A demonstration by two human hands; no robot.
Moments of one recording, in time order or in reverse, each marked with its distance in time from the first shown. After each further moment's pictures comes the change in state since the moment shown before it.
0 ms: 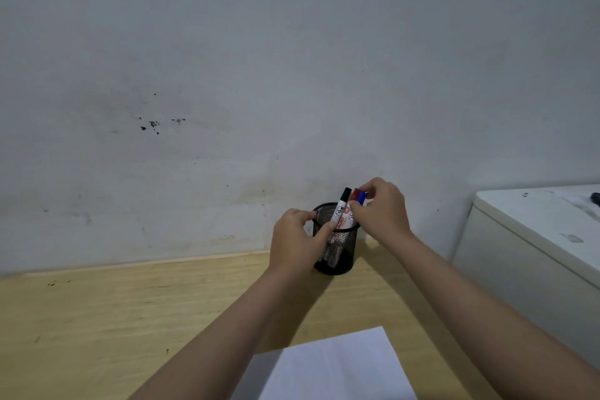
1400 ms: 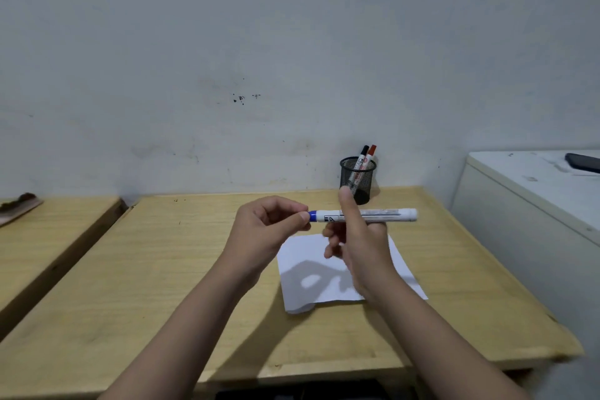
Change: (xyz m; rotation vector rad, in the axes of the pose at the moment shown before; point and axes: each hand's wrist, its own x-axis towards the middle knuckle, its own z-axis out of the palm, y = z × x) left_hand -0.216 0.087 -0.200 -0.569 -0.113 -0.159; right_hand -0.279 -0.142 -0.089 1.039 -0.285 0.428
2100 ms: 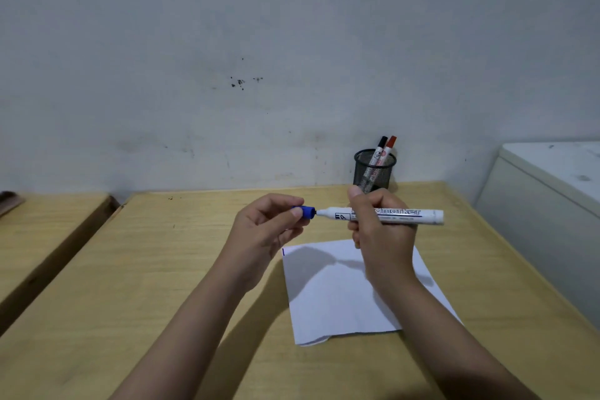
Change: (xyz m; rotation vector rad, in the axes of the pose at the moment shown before) left_hand 0.058 -0.044 -0.024 -0.233 -0.083 -0.118; right_hand 0.064 0.023 0.006 -0.063 0.151 -0.409
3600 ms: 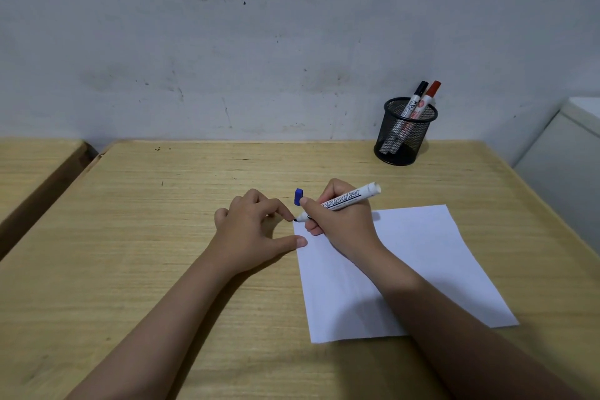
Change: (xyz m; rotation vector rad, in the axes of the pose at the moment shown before) left_hand 0.034 -0.082 -0.079 1.243 -0.005 -0.018; right_hand 0.016 0.118 0.032 -0.300 -0.381 0.321
